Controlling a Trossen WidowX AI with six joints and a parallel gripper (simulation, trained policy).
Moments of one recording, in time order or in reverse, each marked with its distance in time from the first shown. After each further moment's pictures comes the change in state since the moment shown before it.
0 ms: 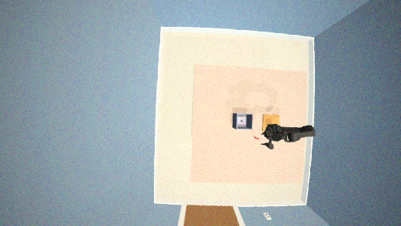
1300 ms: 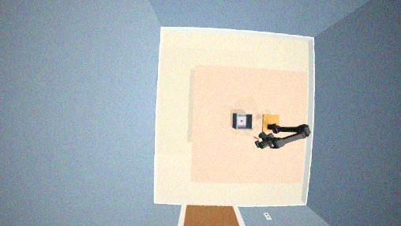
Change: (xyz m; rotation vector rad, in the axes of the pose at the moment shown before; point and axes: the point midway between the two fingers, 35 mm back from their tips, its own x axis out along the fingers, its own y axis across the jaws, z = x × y) arm 0.084 -0.035 -0.085 0.719 0.267 -0.518
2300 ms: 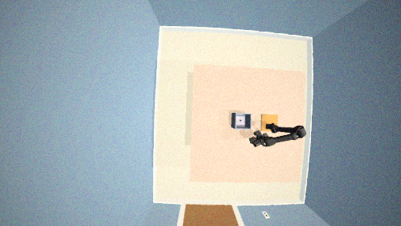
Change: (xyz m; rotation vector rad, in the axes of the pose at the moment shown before) arm 0.075 -0.002 0.014 0.184 -0.043 -0.059
